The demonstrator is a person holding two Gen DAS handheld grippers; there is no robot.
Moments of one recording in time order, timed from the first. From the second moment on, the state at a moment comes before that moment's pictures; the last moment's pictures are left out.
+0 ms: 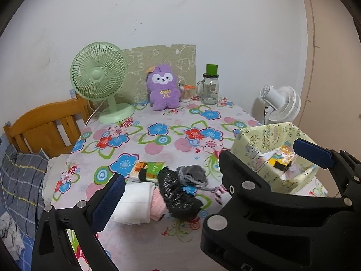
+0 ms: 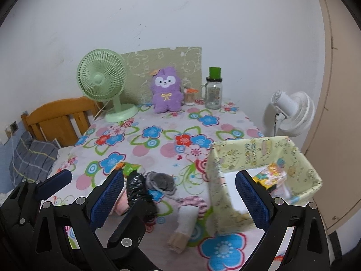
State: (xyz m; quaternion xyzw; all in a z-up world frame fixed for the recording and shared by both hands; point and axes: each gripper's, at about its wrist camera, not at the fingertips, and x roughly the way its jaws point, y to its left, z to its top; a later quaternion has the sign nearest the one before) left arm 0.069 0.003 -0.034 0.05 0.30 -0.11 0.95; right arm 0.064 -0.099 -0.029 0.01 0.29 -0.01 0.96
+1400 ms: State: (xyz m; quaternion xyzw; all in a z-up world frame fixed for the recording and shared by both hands) left arm 0.156 0.073 -0.139 0.02 0.43 -0.07 0.90; right arm 0.168 -0.028 -0.139 -0.01 0.43 0.06 0.90
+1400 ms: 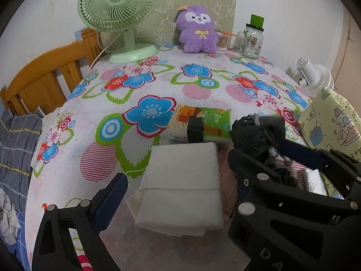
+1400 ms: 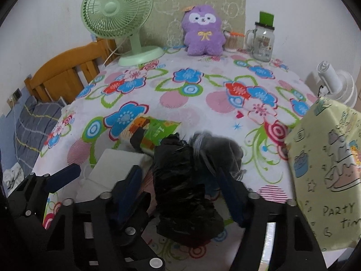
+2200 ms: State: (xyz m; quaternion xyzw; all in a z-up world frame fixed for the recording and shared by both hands) left arm 0.147 0.069 -0.137 0.01 0.43 -0.08 0.90; right arm 0.157 -0.032 -0.135 -0.01 0.43 0.06 0.90
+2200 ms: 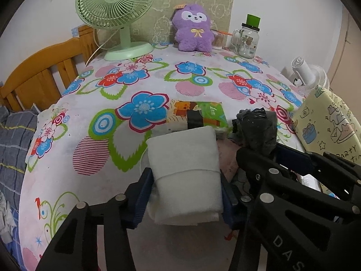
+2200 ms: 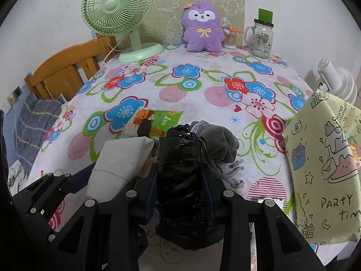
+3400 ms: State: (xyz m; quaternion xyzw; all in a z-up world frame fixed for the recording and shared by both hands) left arm 0.083 0.032 -0.031 0.02 0.33 -0.07 0.94; right arm 0.090 -0.064 -0.031 -0.01 0.33 0.07 0.94
